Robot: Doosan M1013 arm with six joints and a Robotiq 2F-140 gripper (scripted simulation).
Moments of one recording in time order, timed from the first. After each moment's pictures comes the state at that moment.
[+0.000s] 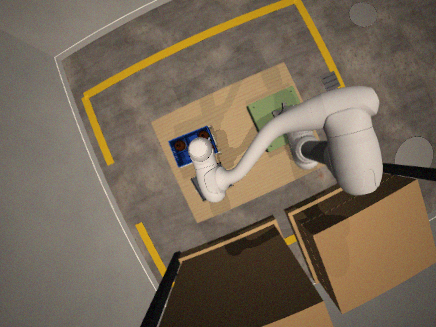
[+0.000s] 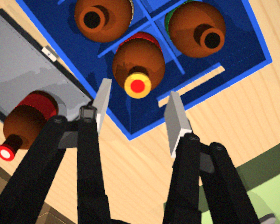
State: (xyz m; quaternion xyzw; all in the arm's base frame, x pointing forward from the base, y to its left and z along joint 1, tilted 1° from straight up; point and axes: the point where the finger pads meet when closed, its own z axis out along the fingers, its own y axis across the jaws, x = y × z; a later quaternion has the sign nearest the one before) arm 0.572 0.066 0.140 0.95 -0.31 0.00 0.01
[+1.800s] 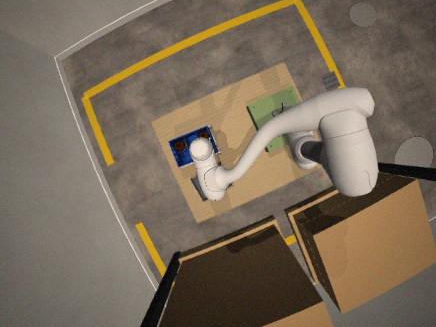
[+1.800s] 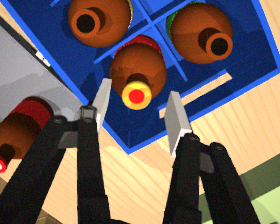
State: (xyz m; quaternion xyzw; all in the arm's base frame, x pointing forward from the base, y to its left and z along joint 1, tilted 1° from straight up) arm 0.572 0.065 0.115 0.95 -0.31 0.00 0.00
